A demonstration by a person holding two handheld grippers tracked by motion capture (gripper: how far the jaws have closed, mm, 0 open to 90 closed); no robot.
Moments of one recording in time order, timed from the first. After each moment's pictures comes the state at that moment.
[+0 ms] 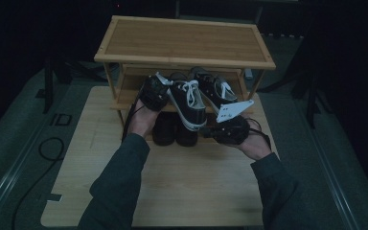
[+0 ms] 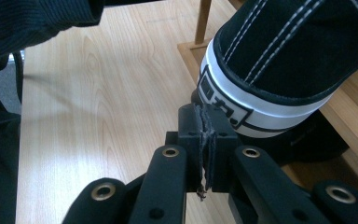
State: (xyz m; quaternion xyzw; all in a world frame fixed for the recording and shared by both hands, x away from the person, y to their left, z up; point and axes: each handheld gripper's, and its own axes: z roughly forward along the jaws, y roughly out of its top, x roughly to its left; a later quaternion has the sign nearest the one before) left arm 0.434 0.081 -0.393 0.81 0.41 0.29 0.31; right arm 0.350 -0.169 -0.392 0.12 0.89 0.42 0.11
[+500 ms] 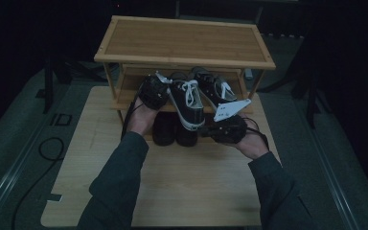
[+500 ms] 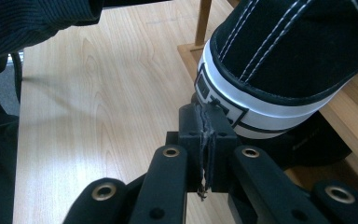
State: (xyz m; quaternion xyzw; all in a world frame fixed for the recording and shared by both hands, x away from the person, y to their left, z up) left arm 0.436 0.086 -0.392 0.81 0.41 0.28 0.31; right arm 0.355 -0.164 -0.394 0.12 0.89 0.42 0.11
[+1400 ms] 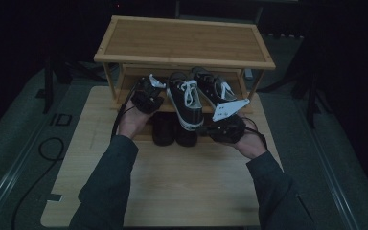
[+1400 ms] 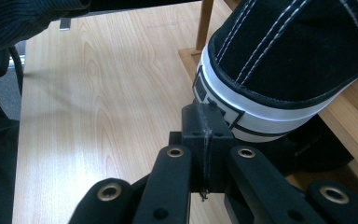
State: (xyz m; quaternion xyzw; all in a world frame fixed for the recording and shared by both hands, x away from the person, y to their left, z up) left arm 0.423 0.105 -0.393 0.83 0.38 0.26 0.32; right arm 0.355 -0.160 -0.394 0.12 0.89 0.43 0.11
